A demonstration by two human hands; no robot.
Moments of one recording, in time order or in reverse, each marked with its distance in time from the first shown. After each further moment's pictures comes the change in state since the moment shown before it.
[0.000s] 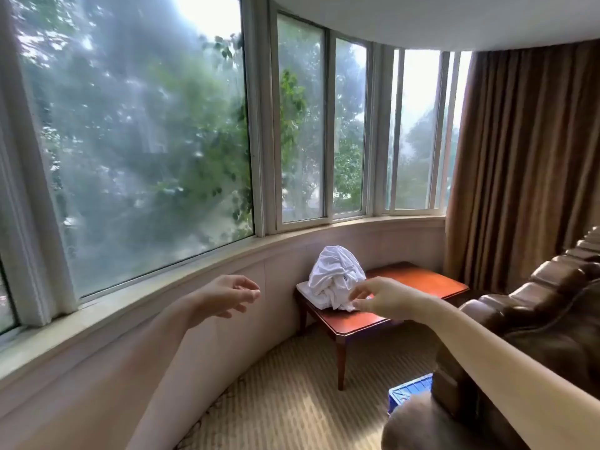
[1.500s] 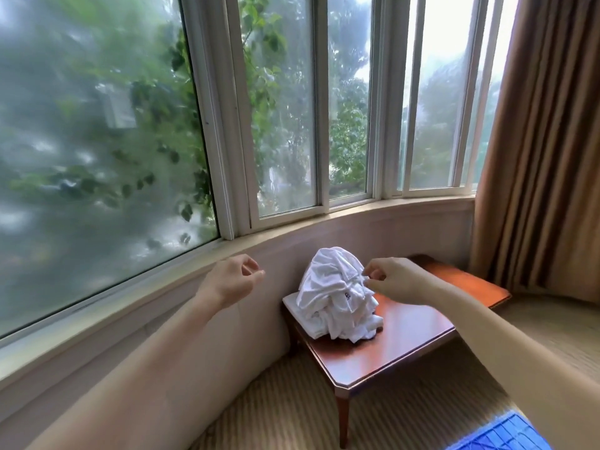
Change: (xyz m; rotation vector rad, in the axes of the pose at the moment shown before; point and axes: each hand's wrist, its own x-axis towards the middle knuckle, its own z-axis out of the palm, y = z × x) left_hand 0.587 -0.001 0.024 0.219 0.325 0.109; right_hand 0.519 0.270 -0.067 -0.032 0.176 -0.011
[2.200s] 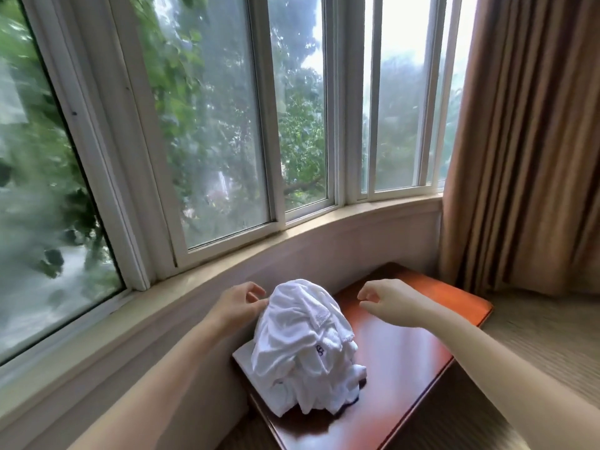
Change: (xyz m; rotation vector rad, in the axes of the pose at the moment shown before) left_hand 0.369 -0.008 0.177 -0.128 -0.265 0.037; right_hand 0.310 0.181 0.024 -0.043 -0.039 0.202
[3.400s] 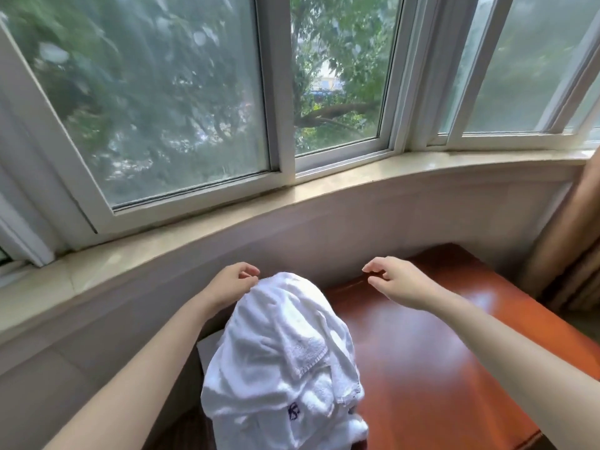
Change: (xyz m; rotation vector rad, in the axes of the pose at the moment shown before) left_hand 0.419 -0.089 0.171 -0.184 -0.051 -0.385; right_hand 0.460 0.238 0.082 0.095 -0.219 -0.139
